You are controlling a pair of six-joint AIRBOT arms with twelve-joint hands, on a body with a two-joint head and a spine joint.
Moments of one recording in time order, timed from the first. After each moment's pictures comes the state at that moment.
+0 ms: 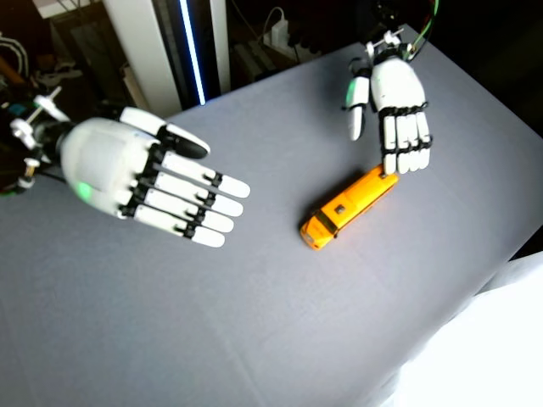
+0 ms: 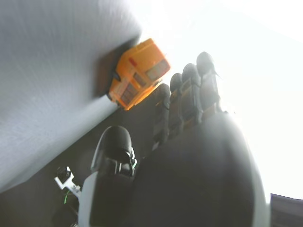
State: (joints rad) left arm 0.93 -0.99 1.05 -0.51 -0.88 1.32; right arm -1.30 -0.93 1.09 0.22 1.35 -0.47
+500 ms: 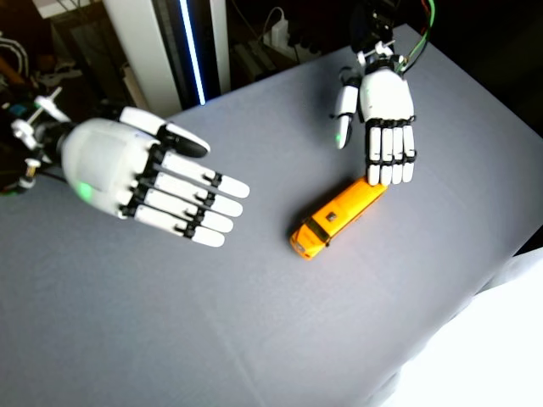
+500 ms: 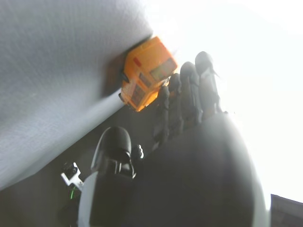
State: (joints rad) left arm 0.91 -1.00 1.05 -0.54 -0.89 1.32; right arm -1.31 -0.93 1.09 0.22 1.35 -0.47
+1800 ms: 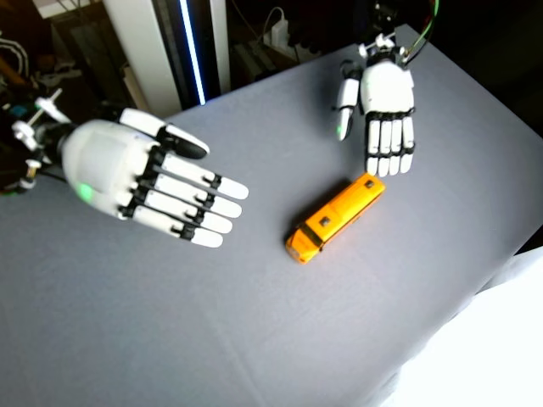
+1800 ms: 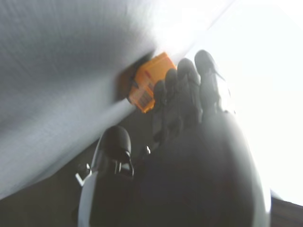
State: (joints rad) left arm 0.92 -1.00 1.04 -0.48 -0.80 1.34; right arm -1.31 -0.94 1.09 0.21 1.35 -0.46
